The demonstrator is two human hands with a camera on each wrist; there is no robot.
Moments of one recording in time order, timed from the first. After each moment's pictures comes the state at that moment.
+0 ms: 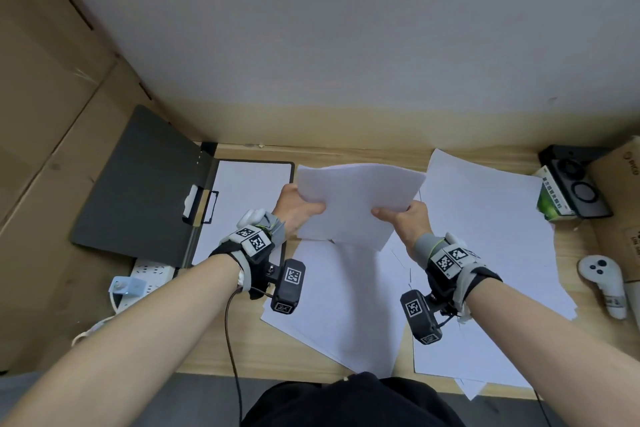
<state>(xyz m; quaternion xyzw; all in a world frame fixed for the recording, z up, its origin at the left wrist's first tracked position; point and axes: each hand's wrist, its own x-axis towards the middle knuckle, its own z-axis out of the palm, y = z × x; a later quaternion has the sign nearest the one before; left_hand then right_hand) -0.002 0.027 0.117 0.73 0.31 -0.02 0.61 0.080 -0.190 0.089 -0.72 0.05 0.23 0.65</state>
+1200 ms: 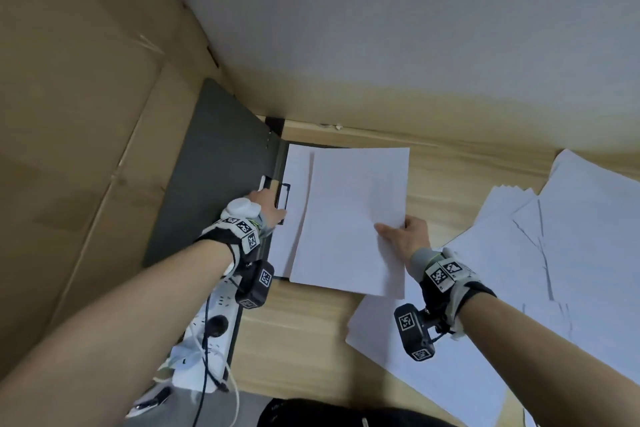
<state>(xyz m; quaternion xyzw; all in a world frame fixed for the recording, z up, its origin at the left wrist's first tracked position) -0.044 0.291 0.012 0.87 0.34 -0.31 0.19 0.045 0.015 -0.014 -0.78 0.14 0.33 0.52</state>
